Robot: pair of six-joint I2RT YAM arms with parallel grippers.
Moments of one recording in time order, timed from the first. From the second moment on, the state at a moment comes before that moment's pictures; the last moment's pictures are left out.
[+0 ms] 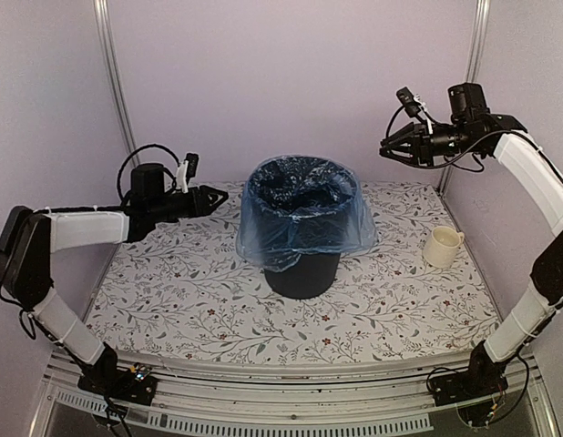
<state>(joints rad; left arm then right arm) -0.32 1.54 0.93 0.31 0.47 -0.36 0.21 1.58 1.76 -0.80 -0.94 -0.48</state>
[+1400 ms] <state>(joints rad) -0.61 1.25 0.70 0.37 0.36 -0.26 0.55 1.36 1.46 -0.88 -0.78 -0.65</state>
